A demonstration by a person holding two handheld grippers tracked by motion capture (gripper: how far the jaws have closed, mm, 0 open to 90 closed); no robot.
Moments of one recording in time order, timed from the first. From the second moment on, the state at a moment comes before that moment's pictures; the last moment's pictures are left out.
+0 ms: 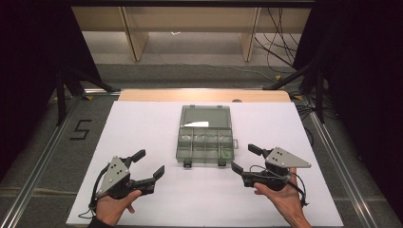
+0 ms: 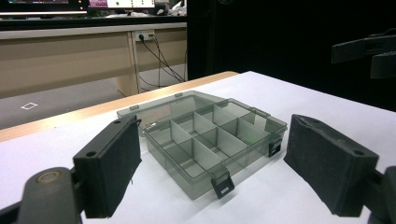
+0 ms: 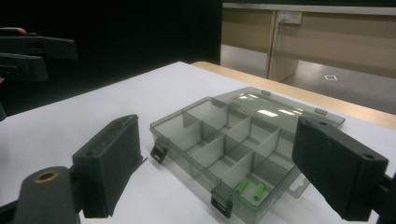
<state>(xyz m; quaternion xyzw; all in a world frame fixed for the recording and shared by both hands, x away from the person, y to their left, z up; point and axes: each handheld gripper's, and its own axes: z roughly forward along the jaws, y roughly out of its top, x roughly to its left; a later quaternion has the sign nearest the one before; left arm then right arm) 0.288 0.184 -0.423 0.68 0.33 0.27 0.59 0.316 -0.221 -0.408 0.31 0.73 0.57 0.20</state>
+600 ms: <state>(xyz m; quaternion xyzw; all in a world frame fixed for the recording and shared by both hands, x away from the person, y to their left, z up) 0.288 0.184 -0.423 0.68 0.33 0.27 0.60 0.309 -0.229 -0.414 0.32 0.73 0.57 0.20</state>
